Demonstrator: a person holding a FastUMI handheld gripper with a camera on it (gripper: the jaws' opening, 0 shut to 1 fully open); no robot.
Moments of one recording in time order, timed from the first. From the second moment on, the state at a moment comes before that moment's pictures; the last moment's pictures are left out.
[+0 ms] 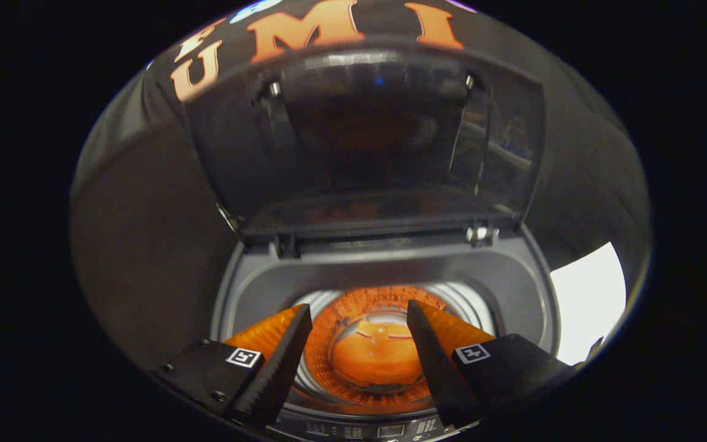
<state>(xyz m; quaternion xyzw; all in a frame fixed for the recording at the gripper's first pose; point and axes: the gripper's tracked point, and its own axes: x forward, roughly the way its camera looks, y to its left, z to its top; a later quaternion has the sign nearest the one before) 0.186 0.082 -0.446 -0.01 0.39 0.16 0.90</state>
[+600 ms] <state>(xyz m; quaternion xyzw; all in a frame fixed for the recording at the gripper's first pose) 0.282 0.111 -0.180 0.03 0.13 0.20 0.97</state>
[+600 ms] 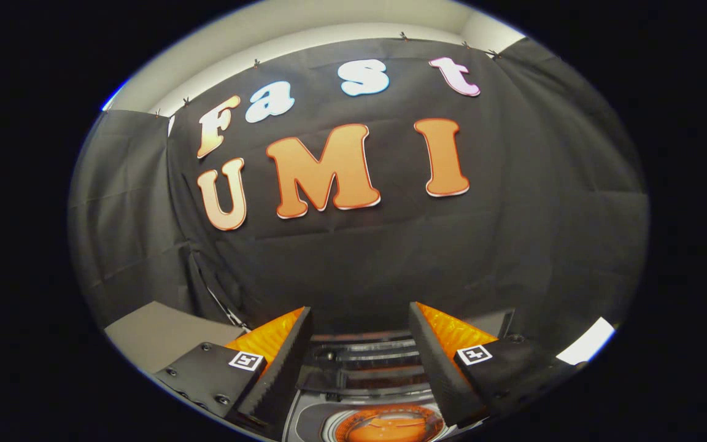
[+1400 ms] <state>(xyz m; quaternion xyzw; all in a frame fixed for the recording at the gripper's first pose) 0.375 0.147 -0.284 -0.05 0.24 0.18 0.95</state>
